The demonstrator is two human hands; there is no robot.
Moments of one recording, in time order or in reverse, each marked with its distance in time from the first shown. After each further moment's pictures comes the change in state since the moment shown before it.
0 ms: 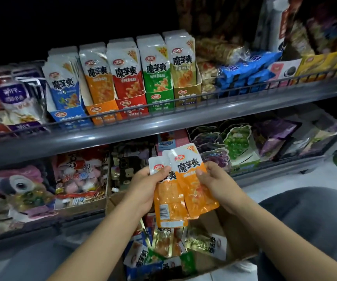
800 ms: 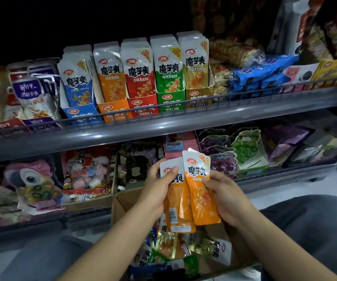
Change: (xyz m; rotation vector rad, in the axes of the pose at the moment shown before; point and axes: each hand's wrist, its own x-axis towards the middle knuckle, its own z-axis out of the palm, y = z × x) left_hand -0.001 -0.008 0.008 -0.097 0.071 0.035; right_hand -0.003 0.001 0.015 0.603 -0.011 0.212
